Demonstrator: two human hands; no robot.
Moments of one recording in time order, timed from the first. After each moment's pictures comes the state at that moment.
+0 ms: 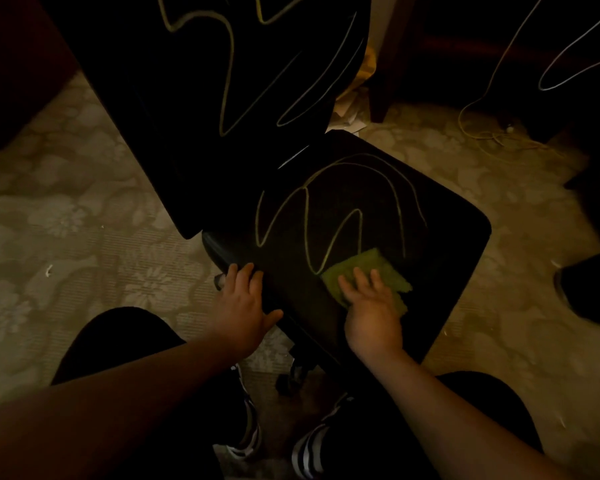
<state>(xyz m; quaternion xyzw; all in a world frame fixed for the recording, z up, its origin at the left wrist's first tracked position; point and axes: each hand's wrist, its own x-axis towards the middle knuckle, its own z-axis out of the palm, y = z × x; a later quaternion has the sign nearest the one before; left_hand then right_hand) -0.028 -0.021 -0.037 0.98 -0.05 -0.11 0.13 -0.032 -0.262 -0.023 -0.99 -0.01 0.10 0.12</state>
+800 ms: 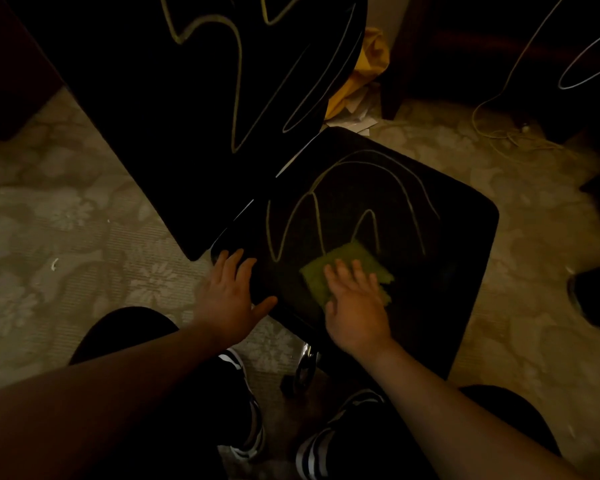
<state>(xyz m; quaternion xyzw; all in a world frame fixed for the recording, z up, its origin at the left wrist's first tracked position) -0.006 0.016 -0.045 0.98 -0.03 -0.07 0.18 -0.010 -0.225 -0.019 -0.98 -0.10 0.09 0.12</state>
